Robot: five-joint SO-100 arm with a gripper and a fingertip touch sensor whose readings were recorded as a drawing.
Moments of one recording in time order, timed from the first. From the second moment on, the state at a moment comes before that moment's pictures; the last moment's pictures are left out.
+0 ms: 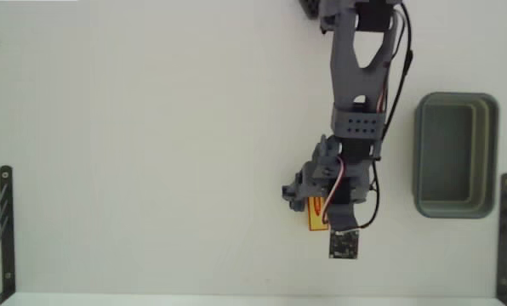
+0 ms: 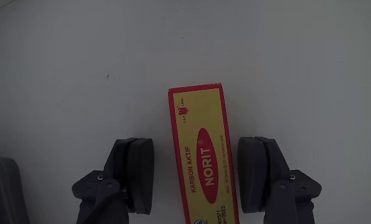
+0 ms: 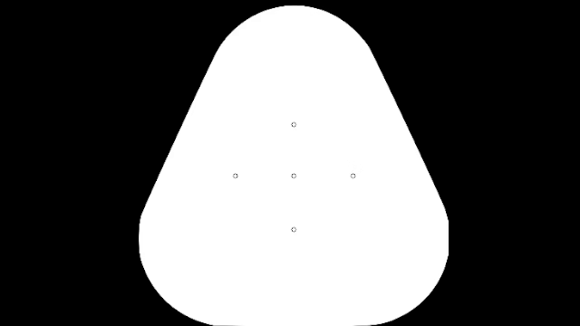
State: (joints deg) arm 0.4 87.3 104.4 39.1 -0.1
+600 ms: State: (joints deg) arm 0.4 87.3 104.4 39.1 -0.1
